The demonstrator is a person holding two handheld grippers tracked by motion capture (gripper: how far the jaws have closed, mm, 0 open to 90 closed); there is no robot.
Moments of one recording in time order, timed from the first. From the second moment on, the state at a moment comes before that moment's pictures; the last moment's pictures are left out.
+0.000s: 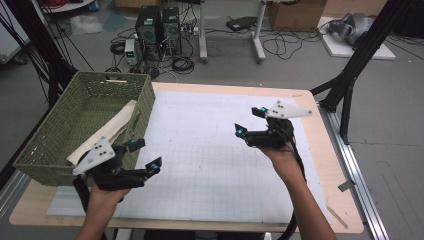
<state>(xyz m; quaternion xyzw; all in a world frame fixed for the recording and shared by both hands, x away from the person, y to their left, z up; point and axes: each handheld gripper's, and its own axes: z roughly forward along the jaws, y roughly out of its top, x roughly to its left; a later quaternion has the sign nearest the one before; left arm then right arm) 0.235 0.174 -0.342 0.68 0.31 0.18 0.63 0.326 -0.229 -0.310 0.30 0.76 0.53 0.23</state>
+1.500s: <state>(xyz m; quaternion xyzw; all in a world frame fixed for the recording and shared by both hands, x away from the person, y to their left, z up) 0.240 0.113 -0.410 0.74 0.27 0.14 0.60 0.217 -0.316 -0.408 0.41 0.73 0.46 0.31</state>
